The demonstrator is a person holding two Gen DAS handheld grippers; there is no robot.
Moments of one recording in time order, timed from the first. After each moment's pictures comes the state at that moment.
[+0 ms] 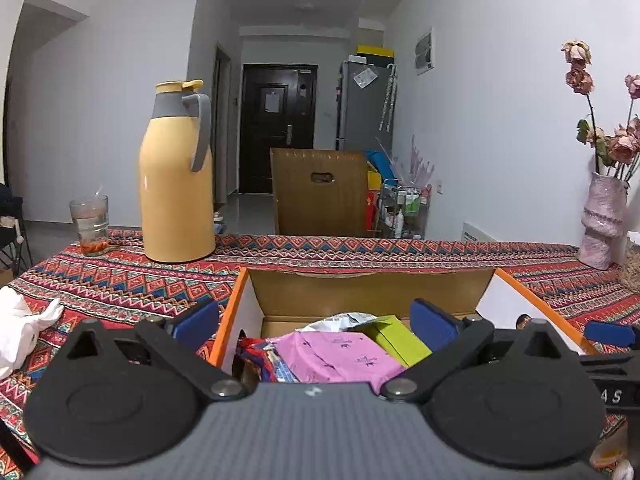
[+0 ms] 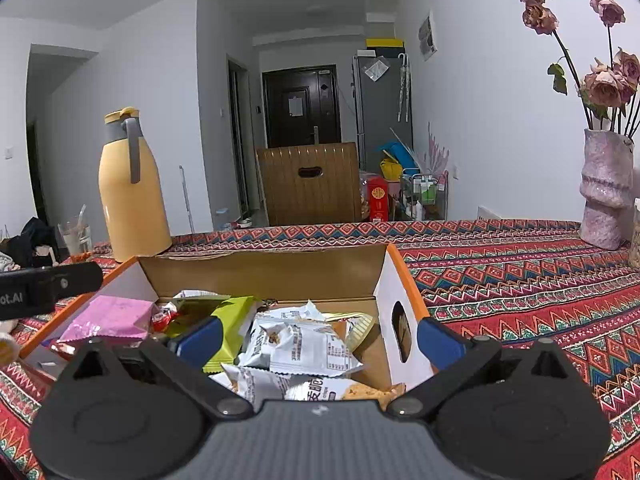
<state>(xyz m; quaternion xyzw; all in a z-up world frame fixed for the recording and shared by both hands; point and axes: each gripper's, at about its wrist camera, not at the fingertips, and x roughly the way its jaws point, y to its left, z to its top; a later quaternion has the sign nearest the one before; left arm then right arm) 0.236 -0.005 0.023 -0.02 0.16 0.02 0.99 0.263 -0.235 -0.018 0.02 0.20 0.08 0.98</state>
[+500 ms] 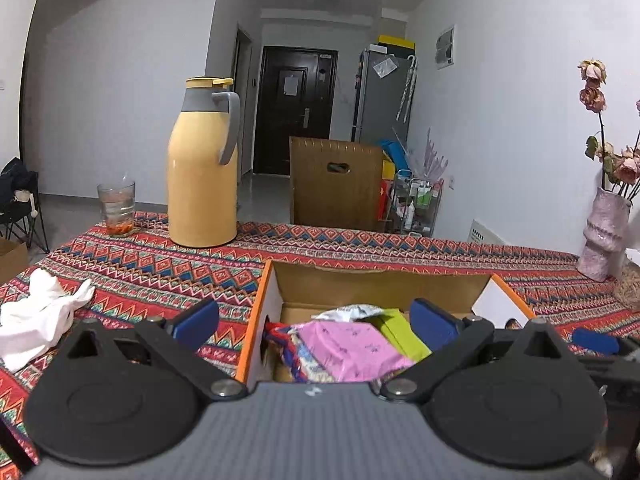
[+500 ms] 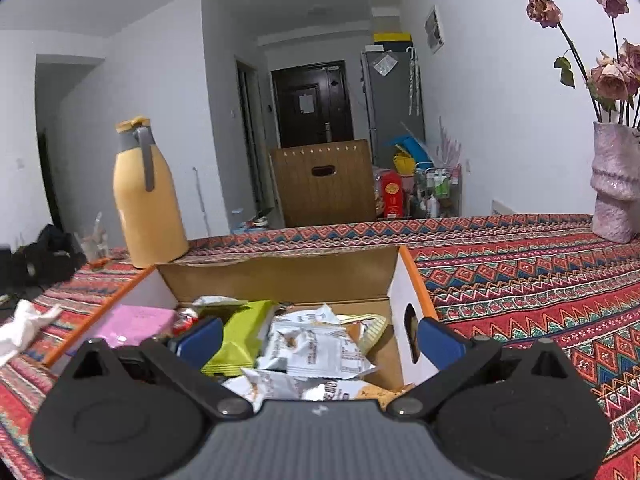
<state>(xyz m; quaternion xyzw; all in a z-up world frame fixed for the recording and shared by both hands) 0.197 0.011 0.052 -0.05 0.19 0.04 0.98 0.251 -0.241 0.001 0.04 0.21 0.11 0.97</state>
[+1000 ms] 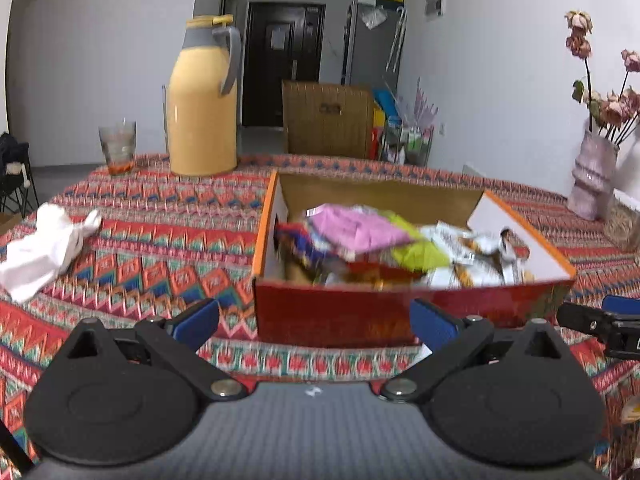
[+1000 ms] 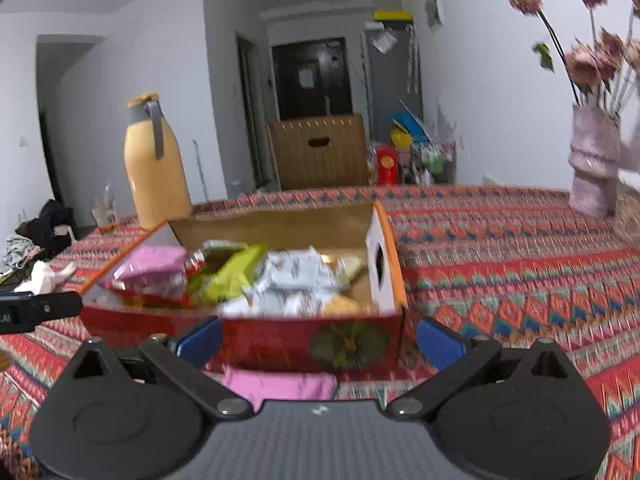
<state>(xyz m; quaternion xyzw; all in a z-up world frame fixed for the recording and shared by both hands) 0.156 0.023 0.003 -0.04 0.27 0.01 0.96 0.183 -0.265 -0.013 0.03 0.27 0.10 0.96</state>
